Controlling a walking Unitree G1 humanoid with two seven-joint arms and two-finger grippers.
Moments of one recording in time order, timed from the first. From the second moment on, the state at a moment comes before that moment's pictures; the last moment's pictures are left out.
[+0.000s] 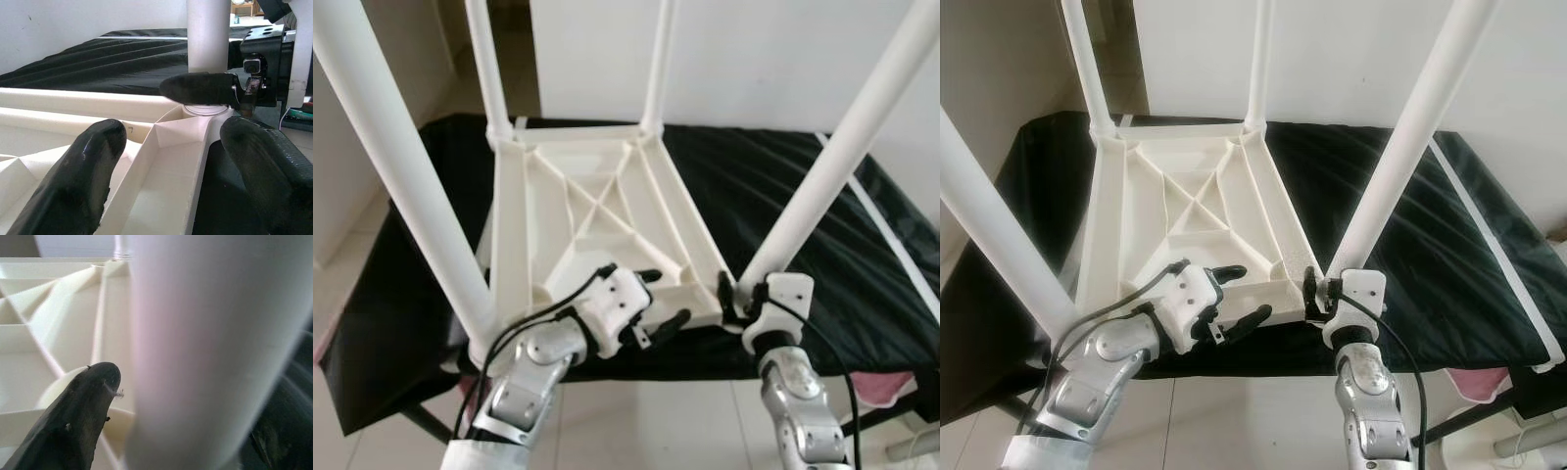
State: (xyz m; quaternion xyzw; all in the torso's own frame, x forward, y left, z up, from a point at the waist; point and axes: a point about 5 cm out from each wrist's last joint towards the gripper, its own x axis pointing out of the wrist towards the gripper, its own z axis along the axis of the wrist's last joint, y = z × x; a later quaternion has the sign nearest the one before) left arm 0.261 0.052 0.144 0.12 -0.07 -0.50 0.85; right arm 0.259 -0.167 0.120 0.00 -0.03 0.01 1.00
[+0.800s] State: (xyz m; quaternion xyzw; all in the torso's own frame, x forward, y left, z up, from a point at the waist) left arm 0.261 0.051 0.146 0.12 -0.08 -0.51 0.85; right arm 0.277 -0.194 0.116 -0.09 0.02 0.21 0.97
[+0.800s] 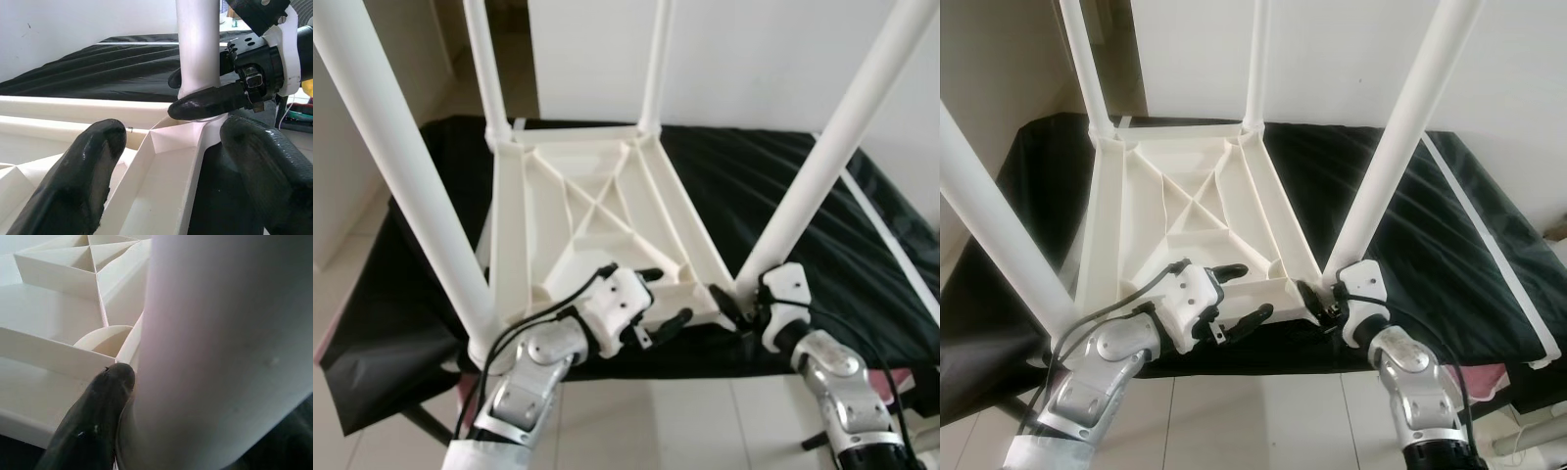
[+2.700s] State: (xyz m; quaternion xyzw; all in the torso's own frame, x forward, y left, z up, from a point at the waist) left arm 0.258 0.048 0.147 0.12 -0.10 -0.51 0.85; right arm 0.265 -0.149 0.108 0.03 -0.01 -0.08 1.00
